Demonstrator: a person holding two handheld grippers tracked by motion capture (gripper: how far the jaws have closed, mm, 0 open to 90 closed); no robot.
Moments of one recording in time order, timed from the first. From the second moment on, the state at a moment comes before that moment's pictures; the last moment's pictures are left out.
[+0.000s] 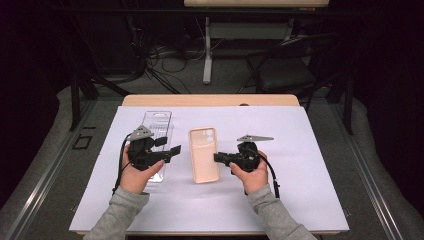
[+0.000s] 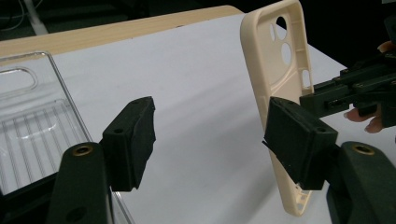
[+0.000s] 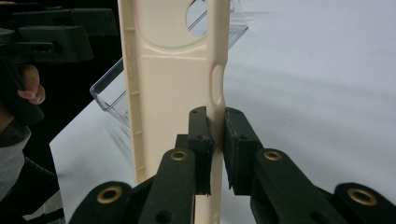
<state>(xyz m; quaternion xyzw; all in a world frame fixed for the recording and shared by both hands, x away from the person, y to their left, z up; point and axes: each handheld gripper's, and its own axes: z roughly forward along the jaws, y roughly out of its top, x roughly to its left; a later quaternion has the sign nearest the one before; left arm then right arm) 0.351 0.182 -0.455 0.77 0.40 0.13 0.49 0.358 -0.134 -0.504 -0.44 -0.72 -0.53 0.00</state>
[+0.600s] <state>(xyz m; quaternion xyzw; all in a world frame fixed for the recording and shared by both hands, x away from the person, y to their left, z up) 0.343 0.180 -0.437 0.79 0.39 0.15 0.45 0.344 -0.121 -0.500 -0.43 -0.73 -0.54 -0.03</state>
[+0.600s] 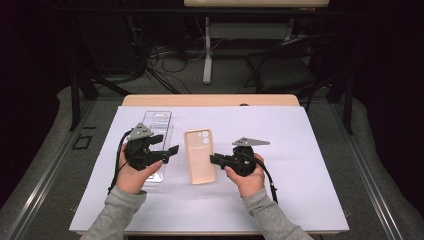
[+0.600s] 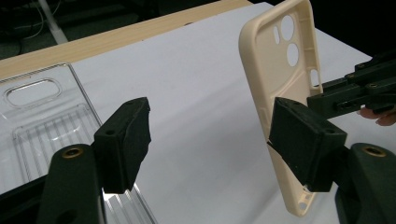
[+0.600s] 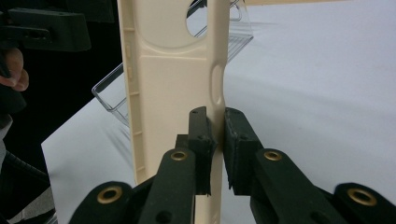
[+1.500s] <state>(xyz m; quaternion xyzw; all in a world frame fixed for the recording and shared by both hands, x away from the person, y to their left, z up) 0.357 0.146 -0.412 0.84 0.32 0.20 0.40 0.344 -0.123 -0.502 -0.44 -0.71 -0.55 -0.04</state>
